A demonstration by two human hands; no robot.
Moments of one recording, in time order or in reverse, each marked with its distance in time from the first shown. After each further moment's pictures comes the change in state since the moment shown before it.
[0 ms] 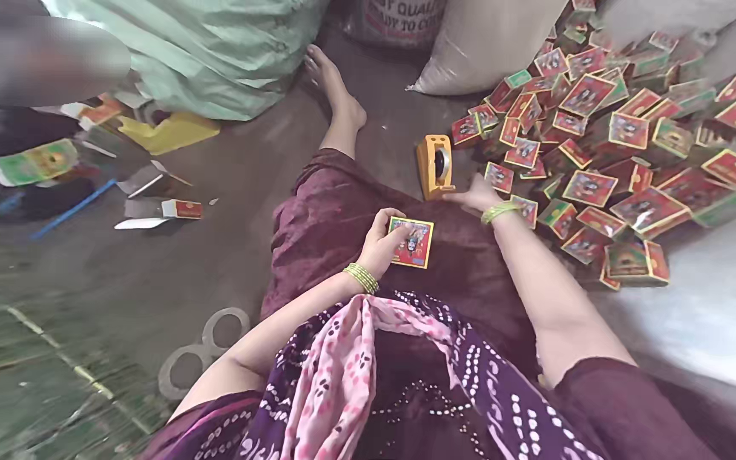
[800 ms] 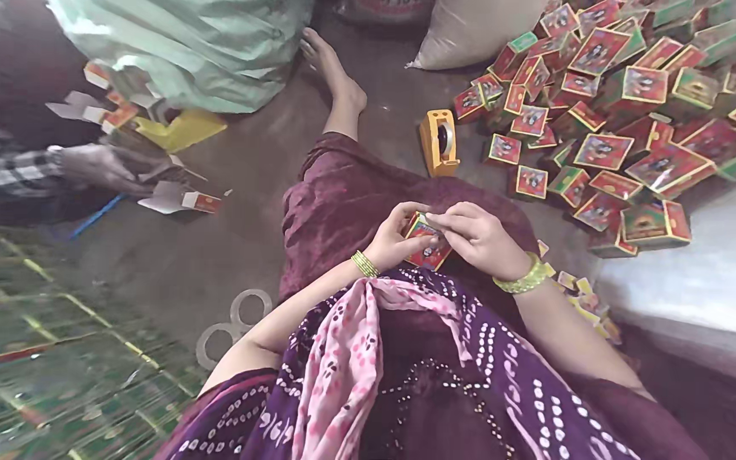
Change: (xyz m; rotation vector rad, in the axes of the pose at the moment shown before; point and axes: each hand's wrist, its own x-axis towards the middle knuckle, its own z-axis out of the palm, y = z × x) left_hand -0.033 -0.010 -0.001 0.110 -0.362 0.276; right_hand -0.187 -0.007 0.020 0.168 0.091 -1.056
